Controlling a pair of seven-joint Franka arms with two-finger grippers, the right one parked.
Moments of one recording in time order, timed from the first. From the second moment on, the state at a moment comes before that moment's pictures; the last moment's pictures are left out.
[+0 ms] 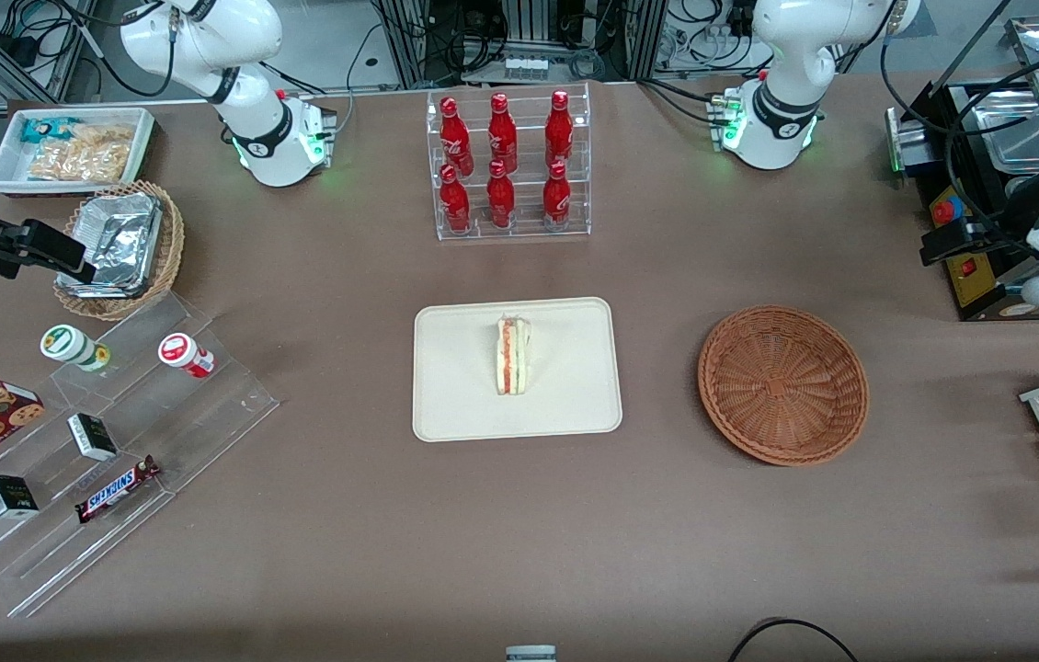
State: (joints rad) arm 0.05 0.05 -0.08 -1.52 0.02 1.38 -0.14
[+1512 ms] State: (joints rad) arm 0.06 -0.07 -0.08 -1.63 0.01 1.47 -0.01
